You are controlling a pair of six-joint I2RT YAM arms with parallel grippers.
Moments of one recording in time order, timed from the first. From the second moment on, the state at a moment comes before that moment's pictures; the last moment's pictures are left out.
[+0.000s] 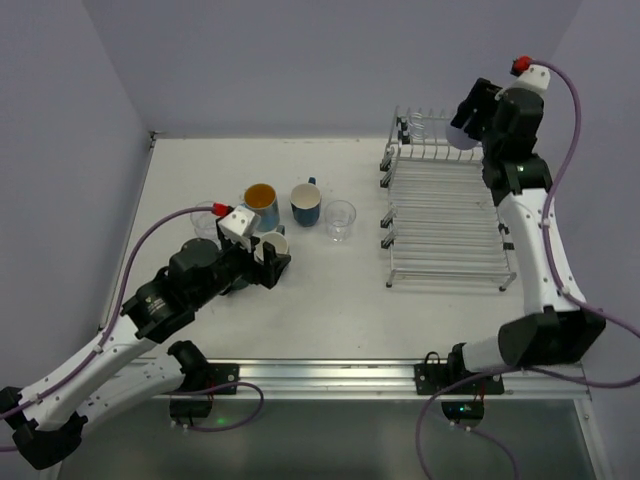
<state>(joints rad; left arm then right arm) -0.80 0.69 0.79 -0.40 -0.16 -0.19 0.03 1.53 1.68 -0.38 0.27 0.25</state>
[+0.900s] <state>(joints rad) -0.81 1.12 0.65 0.61 0.44 -0.81 0.47 0.79 0.50 0.52 -0.52 1.01</state>
